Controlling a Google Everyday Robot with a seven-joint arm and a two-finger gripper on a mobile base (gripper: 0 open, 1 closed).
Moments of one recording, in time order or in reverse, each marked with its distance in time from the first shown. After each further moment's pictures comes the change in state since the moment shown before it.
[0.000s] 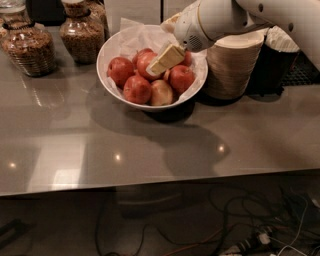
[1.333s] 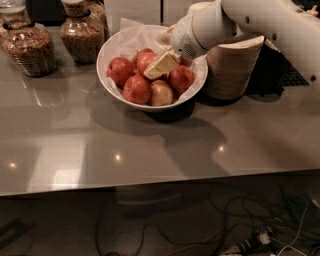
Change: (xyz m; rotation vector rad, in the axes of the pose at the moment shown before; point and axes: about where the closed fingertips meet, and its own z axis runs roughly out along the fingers) arm 0.017 -0.001 0.029 -0.025 -0.002 0.035
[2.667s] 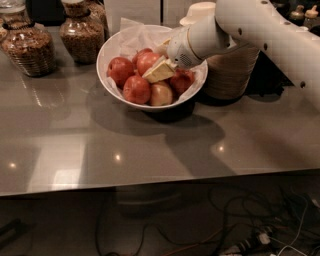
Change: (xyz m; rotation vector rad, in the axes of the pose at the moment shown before) arm 0.015 0.015 0.024 -0.050 0.001 0.049
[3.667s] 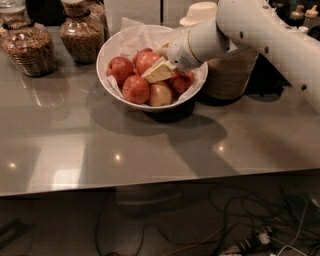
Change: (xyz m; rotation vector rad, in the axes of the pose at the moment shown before) arm 0.000 0.002 0.001 -0.003 -0.039 0.019
